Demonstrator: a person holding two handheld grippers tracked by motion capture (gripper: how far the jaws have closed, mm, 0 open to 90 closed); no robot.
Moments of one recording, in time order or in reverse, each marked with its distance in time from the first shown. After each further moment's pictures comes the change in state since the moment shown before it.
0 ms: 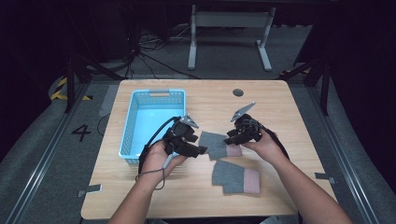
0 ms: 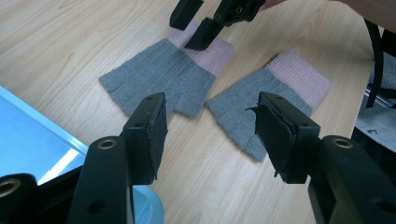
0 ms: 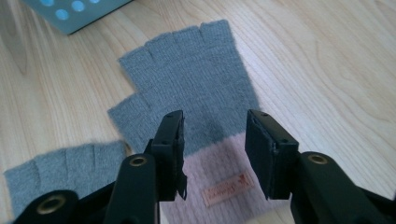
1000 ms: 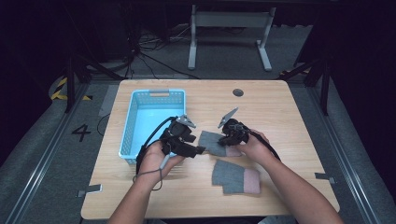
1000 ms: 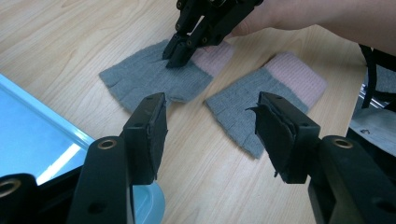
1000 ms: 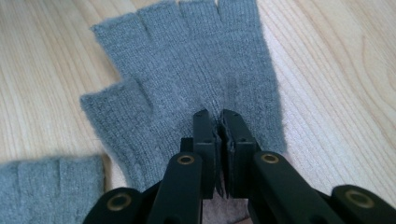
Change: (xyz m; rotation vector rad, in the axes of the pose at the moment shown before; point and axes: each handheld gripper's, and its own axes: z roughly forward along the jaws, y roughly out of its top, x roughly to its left) left arm 0.000 -0.004 -0.008 -0.012 -0.002 -0.012; right arm 0.008 0.012 0.037 0.115 -0.043 -0.077
